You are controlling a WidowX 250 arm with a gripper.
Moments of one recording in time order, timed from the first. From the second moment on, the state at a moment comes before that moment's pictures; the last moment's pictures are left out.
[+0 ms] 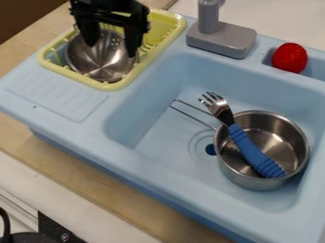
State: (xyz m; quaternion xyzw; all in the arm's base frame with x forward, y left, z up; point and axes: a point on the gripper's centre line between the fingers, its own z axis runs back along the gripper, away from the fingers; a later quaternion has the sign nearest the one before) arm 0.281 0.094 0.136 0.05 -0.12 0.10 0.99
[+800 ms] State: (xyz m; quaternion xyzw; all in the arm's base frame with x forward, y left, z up) arm 0.265 0.046 0.148 0.01 -0.10 0.07 0.99
